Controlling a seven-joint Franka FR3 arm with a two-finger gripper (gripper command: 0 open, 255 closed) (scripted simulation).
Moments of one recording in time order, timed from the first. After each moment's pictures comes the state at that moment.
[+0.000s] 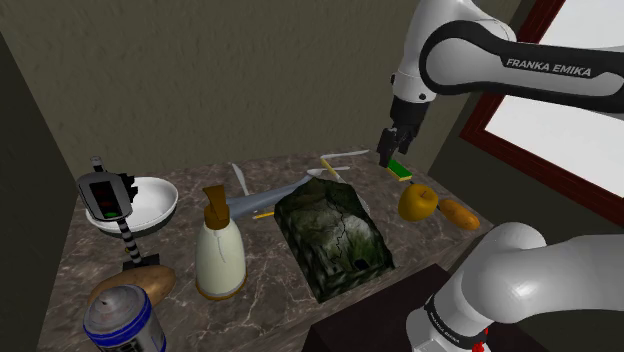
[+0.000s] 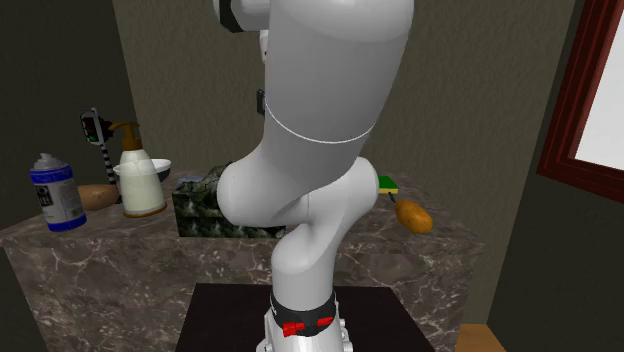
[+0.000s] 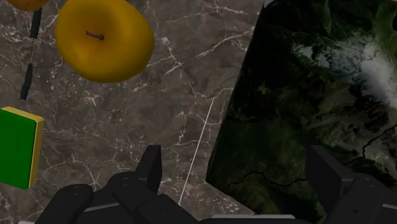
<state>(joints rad) 0.00 -0.74 0.01 -2.41 -0.09 1.62 -0.04</state>
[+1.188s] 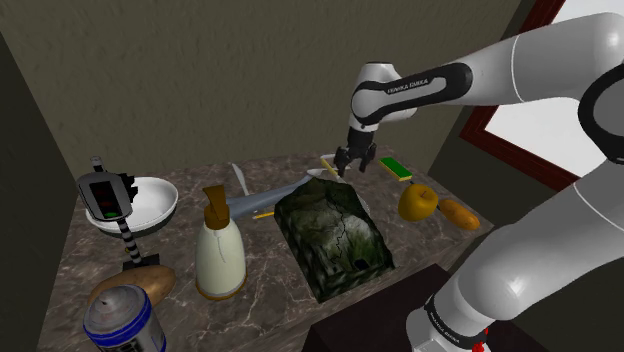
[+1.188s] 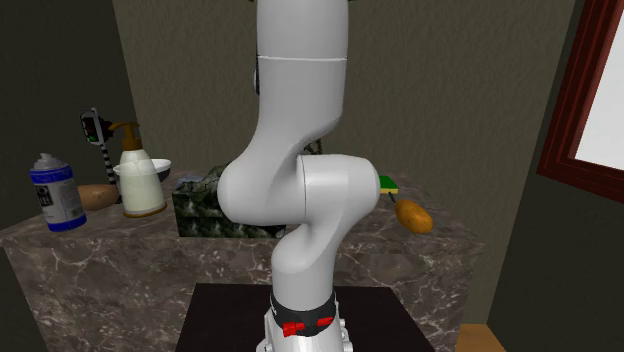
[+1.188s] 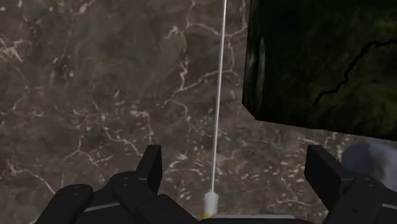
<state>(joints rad) -0.07 -0.19 -0.09 -2.34 -0.01 2.06 0.04</state>
